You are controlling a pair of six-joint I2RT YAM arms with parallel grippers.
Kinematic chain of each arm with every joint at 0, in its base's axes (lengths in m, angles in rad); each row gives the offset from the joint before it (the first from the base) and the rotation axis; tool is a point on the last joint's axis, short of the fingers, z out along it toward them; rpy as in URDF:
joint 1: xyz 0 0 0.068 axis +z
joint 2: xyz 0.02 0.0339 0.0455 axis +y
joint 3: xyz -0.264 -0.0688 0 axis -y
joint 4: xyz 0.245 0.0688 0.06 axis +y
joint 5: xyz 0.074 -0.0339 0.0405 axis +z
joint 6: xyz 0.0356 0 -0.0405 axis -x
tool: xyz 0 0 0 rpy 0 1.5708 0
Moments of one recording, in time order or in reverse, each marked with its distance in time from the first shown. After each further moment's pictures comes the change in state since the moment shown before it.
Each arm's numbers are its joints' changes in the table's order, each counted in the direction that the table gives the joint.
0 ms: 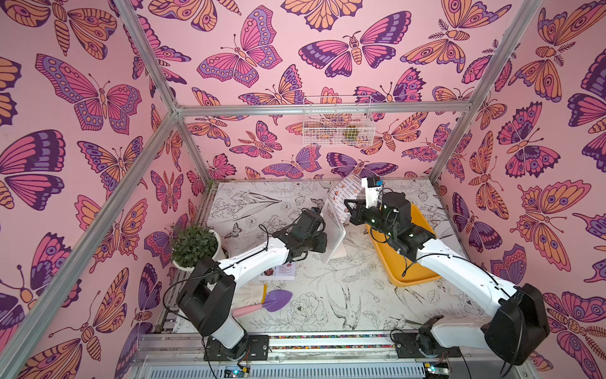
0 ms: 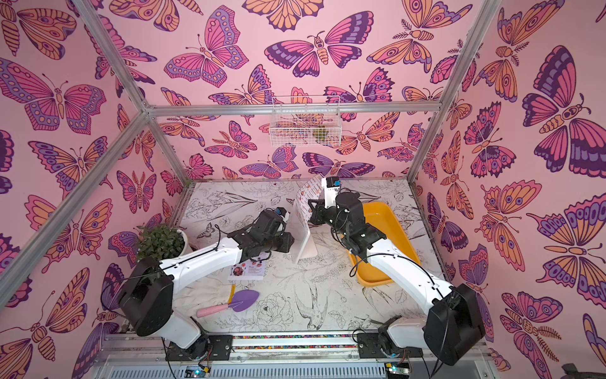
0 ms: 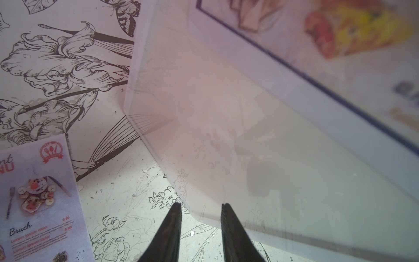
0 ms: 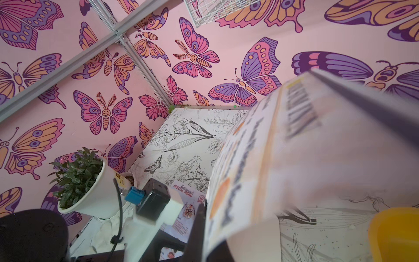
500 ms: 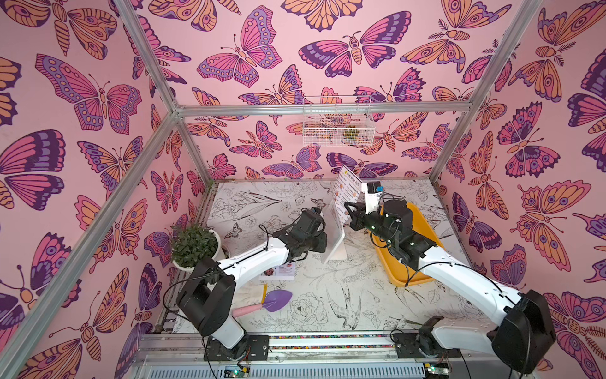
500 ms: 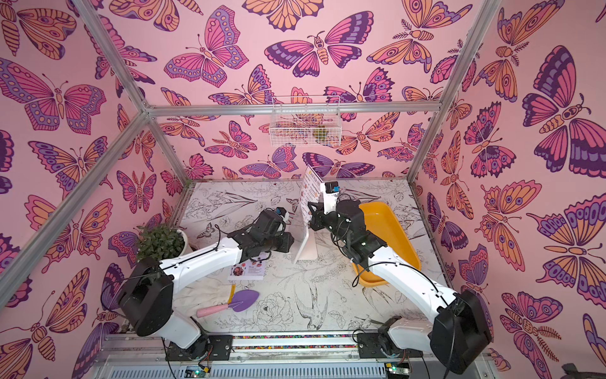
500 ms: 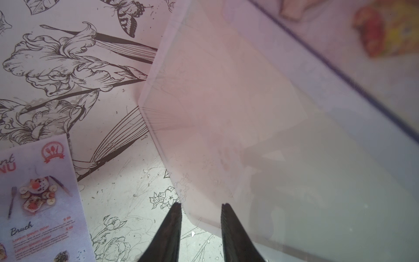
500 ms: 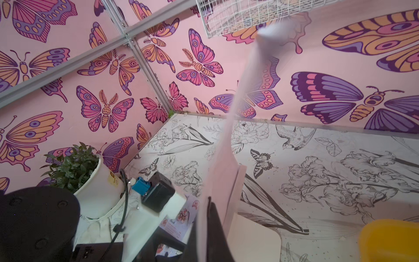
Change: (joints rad) left arm 0.000 0.000 0.000 0.000 0.003 0.000; right arm 0.035 -0.056 -0.080 -0.096 -0.059 0.069
